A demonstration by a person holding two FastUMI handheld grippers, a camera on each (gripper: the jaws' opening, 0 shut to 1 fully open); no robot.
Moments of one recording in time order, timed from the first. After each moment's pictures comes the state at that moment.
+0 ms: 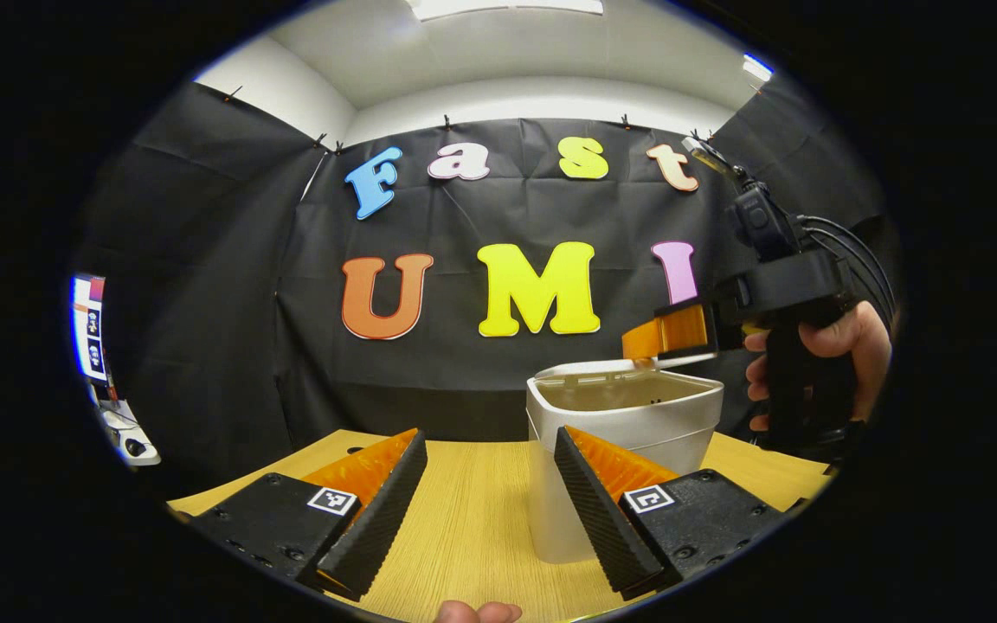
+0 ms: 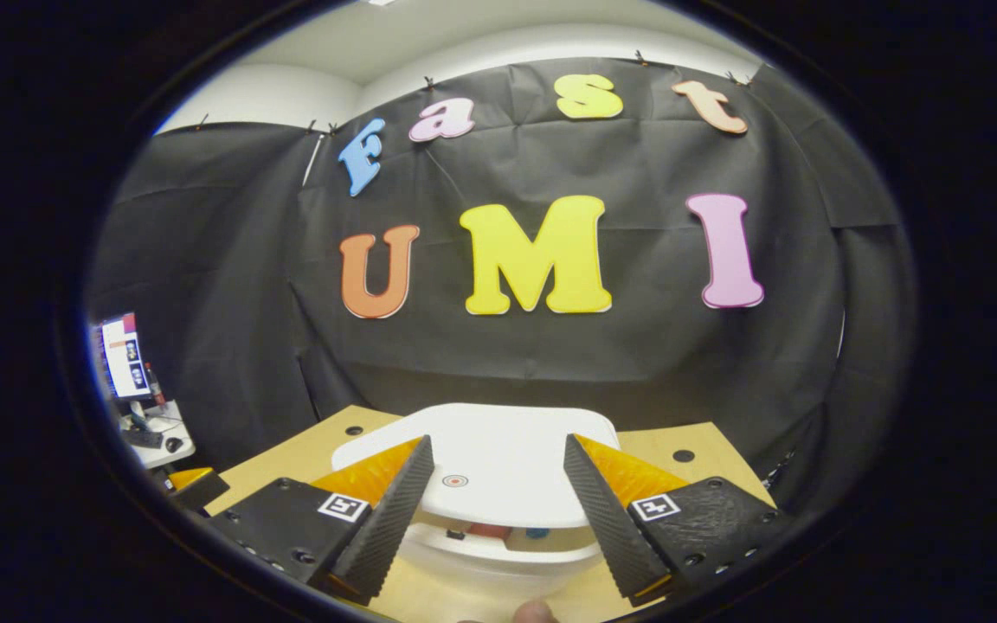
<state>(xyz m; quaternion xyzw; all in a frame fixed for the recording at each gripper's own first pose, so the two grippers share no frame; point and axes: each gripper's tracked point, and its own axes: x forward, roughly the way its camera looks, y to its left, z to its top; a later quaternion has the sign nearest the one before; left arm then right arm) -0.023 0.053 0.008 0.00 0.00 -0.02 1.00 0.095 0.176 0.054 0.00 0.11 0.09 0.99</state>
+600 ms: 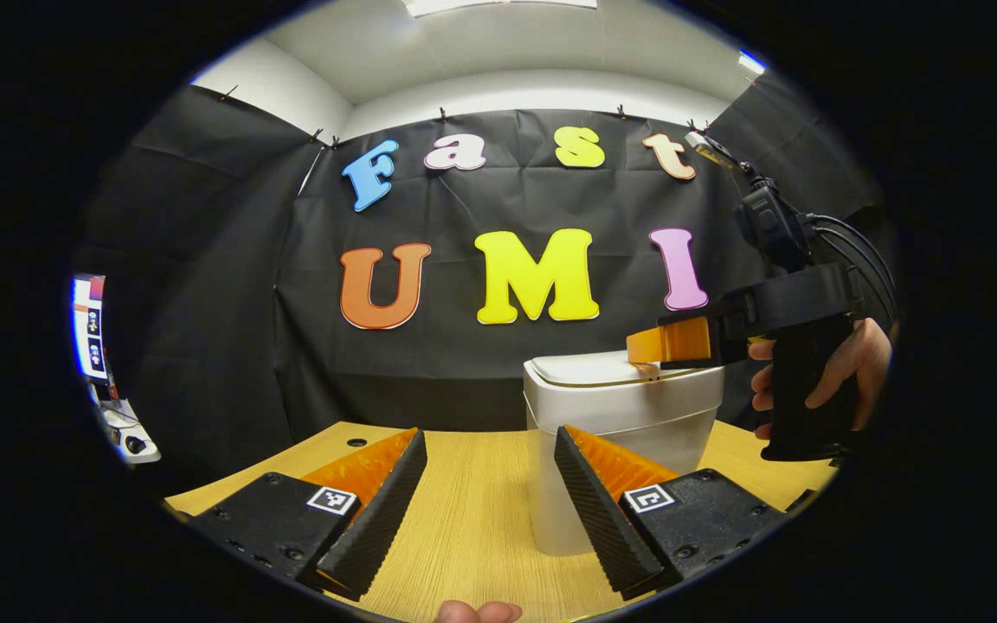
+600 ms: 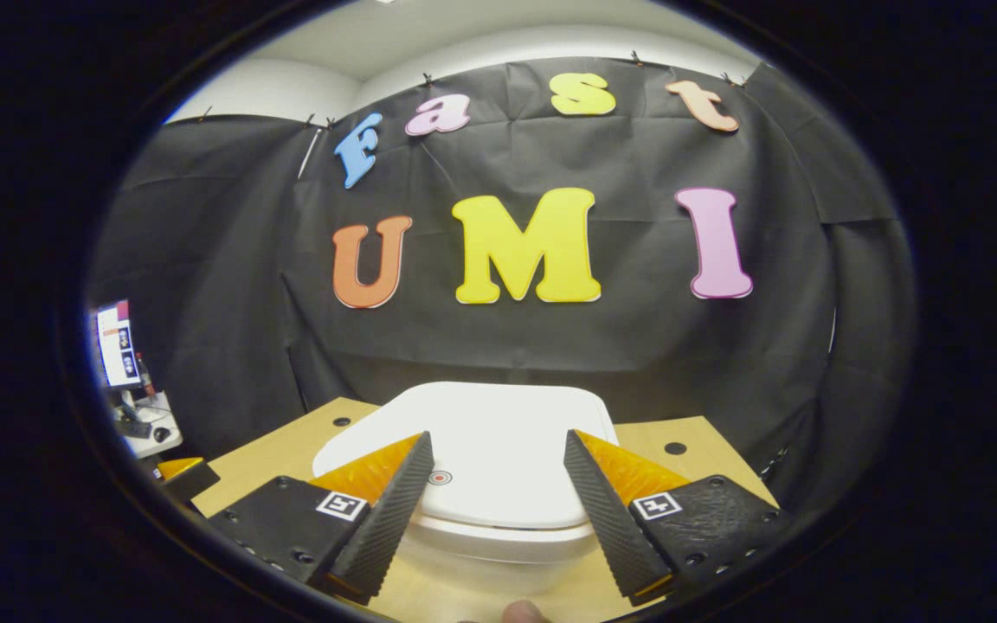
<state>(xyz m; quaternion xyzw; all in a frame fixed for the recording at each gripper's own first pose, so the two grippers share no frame) -0.023 0.049 -0.012 0.00 0.02 -0.02 1.00 0.093 0.171 0.029 -0.01 0.11 0.08 0.99</state>
